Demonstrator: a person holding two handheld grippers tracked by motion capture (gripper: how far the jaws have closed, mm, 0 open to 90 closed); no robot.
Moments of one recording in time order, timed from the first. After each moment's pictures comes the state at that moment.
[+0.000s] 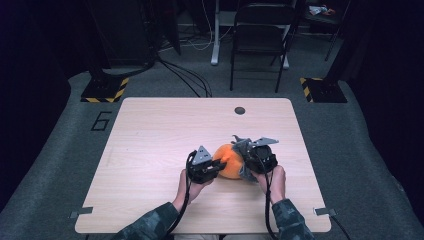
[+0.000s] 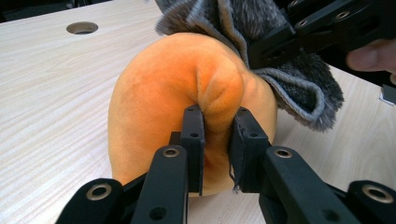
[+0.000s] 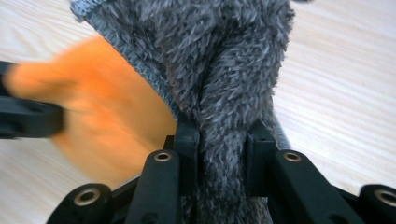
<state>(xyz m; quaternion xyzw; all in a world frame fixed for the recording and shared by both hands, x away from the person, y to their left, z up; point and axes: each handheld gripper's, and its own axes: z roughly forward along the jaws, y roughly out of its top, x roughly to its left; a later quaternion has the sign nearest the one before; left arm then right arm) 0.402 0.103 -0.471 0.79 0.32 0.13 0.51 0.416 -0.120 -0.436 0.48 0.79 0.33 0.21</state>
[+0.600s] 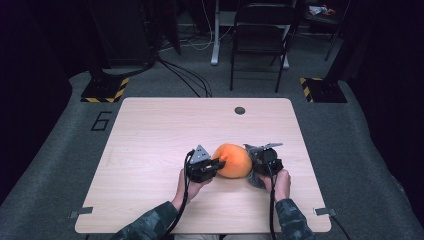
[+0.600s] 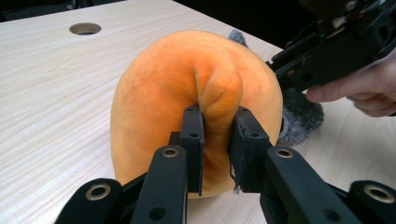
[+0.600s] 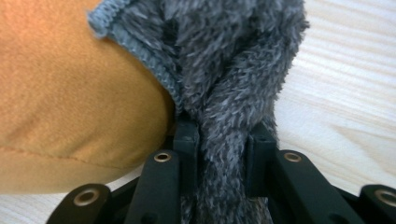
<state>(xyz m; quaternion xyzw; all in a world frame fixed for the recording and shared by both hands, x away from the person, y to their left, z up) 0.406 0.108 -0.474 0.78 0.33 0.12 0.52 0.437 -0.150 -0.485 0.55 0.78 0.26 0.17</state>
